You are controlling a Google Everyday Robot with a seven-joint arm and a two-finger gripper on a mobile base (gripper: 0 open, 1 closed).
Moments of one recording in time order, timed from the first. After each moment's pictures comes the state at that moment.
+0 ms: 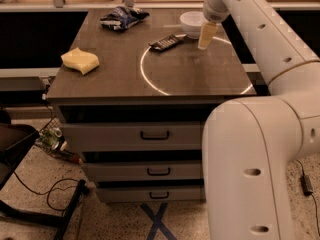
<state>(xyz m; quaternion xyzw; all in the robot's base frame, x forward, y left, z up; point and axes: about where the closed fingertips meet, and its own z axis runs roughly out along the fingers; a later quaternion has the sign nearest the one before) 0.870 -0.190 0.903 -0.58 0.73 -0.21 0.30</state>
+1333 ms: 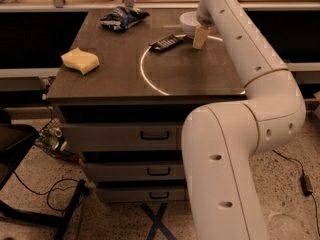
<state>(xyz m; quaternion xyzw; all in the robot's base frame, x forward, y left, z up) 0.914 -0.186 0.874 -0.55 0.74 -0.23 0.31</state>
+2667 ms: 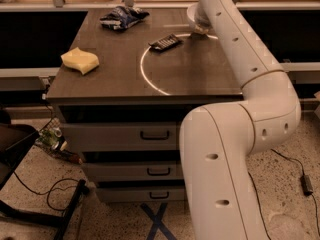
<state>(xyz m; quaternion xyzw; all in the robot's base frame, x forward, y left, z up) 0.915 -0.184 0.864 -0.56 0.74 -0.23 0.30</state>
